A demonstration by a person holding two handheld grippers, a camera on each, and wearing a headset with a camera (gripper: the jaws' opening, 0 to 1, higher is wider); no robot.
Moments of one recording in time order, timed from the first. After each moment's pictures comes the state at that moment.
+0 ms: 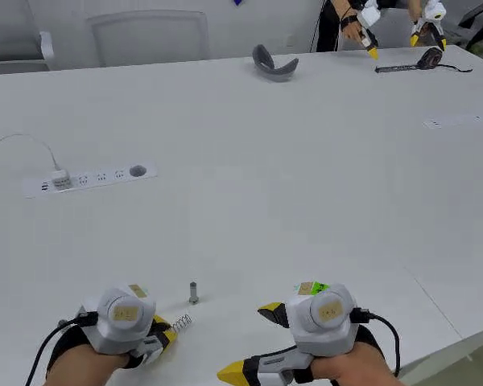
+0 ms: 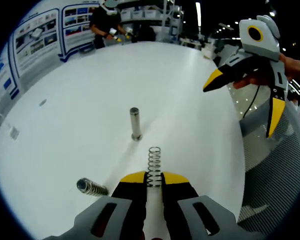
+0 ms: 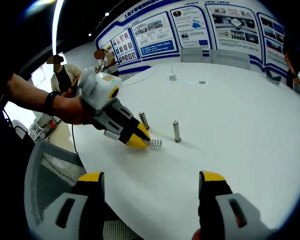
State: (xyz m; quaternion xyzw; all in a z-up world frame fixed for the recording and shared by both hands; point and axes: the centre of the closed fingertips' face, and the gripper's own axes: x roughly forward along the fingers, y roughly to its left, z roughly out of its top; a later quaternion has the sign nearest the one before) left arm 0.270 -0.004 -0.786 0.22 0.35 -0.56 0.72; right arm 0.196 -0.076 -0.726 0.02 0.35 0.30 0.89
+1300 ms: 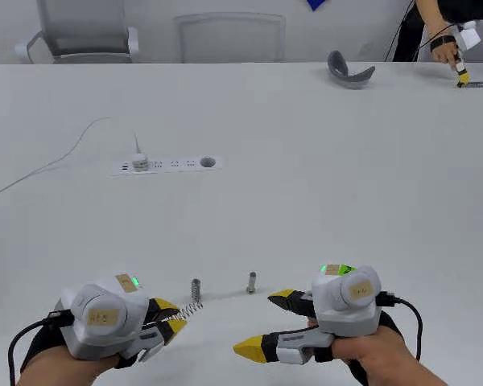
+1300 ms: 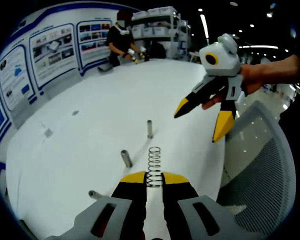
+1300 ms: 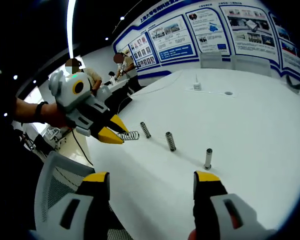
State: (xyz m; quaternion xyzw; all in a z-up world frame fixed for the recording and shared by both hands) left arm 0.250 0.080 -0.702 0.20 0.29 -0.52 0.78; right arm 0.226 -0.008 -0.704 0.05 0.32 0.38 0.86
